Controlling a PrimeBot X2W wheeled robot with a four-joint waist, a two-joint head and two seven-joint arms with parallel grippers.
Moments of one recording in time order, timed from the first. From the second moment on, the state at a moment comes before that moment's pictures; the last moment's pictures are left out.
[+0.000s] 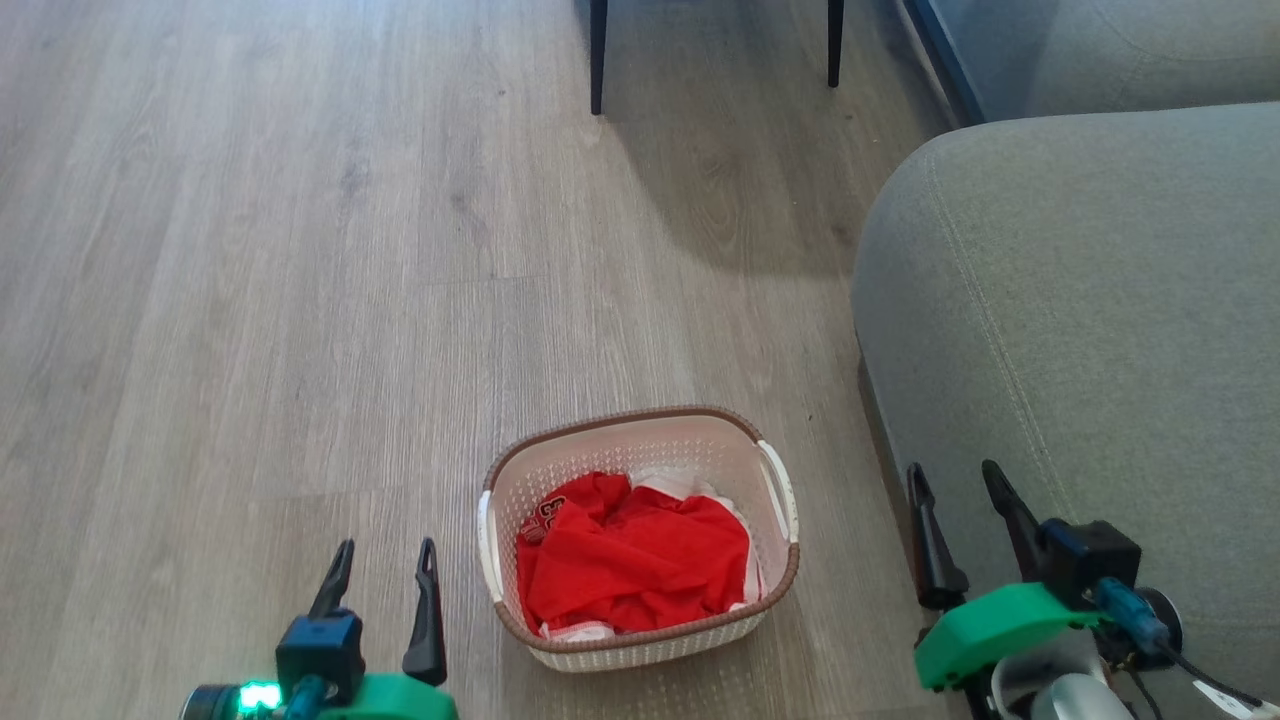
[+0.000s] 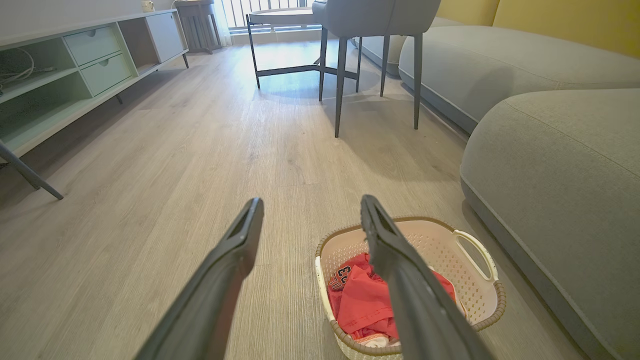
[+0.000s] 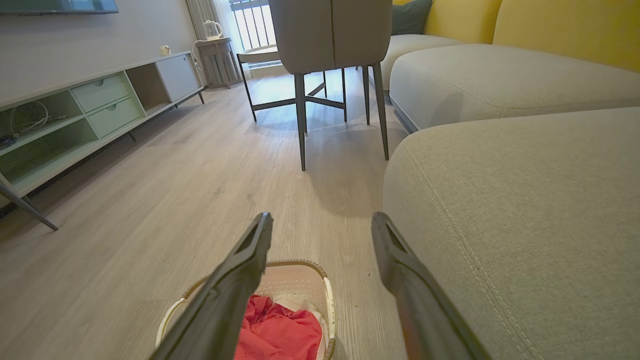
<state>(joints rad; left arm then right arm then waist) 0.15 0.04 -0.17 0.18 -0.07 0.08 -0.25 0.01 -0.04 0.14 0.22 0.25 0.13 -0.25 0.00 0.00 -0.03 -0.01</state>
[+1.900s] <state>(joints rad) -0.56 0.03 -0.30 0.61 -0.31 0.08 -0.25 -0.70 -0.06 0.12 0.69 0.11 0.13 -0.25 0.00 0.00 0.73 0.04</state>
